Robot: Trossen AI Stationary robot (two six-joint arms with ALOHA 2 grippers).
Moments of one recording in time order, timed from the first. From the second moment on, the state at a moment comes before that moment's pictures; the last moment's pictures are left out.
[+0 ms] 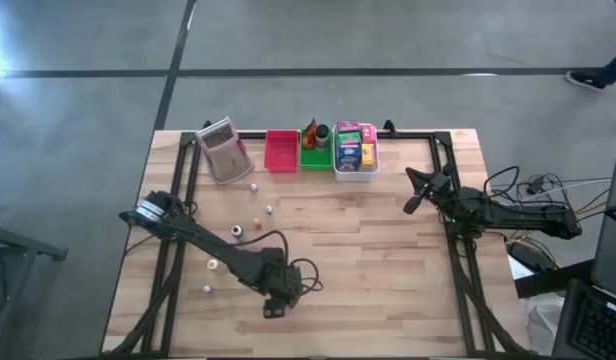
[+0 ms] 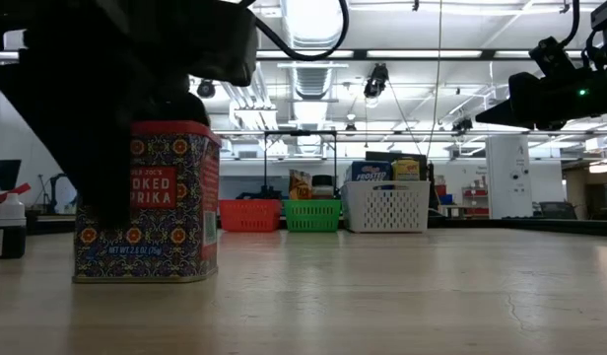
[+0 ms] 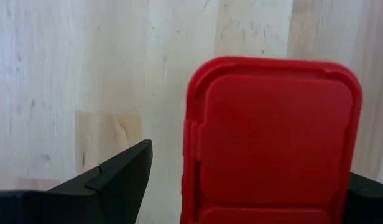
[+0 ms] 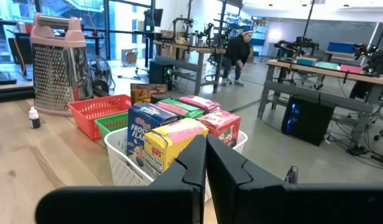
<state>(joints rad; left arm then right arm) -0.48 1.88 1.33 -0.74 -0.07 -0.54 -0.06 0.09 0.01 0.08 0.76 -0.07</state>
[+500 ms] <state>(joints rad) -0.47 1.88 1.38 -0.74 -0.07 -0.47 -0.06 0.09 0.01 0.08 0.76 -0.07</state>
